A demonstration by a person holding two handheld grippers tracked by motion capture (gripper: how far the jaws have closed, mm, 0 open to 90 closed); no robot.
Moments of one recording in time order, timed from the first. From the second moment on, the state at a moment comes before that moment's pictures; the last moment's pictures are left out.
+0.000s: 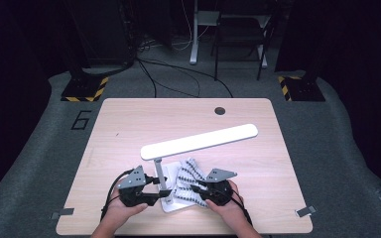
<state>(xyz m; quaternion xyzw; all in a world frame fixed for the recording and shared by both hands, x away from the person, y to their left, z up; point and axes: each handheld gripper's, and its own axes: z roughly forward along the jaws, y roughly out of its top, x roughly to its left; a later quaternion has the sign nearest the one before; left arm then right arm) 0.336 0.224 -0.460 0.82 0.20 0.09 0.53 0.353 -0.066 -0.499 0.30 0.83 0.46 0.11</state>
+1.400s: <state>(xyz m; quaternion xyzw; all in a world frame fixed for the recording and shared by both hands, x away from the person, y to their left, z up) 0.335 0.219 -0.426 0.82 0.22 0.08 0.53 0.389 -0.019 -0.484 0.27 0.84 0.46 0.09</state>
